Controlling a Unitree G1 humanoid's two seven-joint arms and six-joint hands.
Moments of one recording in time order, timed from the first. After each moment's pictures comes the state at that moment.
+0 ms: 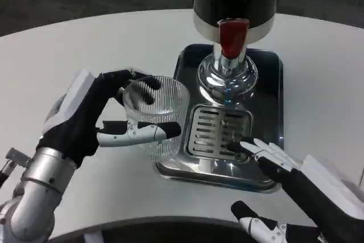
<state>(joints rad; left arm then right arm) -0.34 0.40 0.03 0.05 0.33 -0.21 -0.10 0.26 -0.40 0.05 -0.84 -0.49 0.15 0.42</state>
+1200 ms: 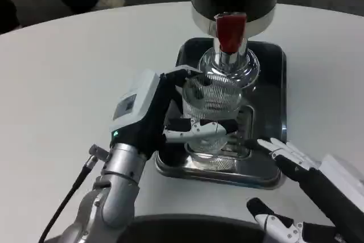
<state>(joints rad) -0.56 0.22 -0.20 0.41 0.56 -0.27 0.24 0.30 -0.40 -0.03 -0.85 -0.45 0.15 0.42</state>
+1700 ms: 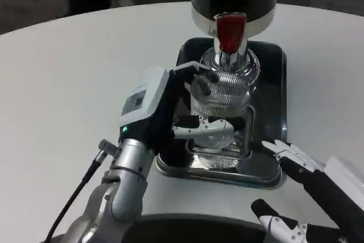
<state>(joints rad) -0.61 0.22 -0.24 0.47 0.58 -0.27 0.28 0.32 -0.40 -0.04 -0.85 -0.44 0.14 0.42</state>
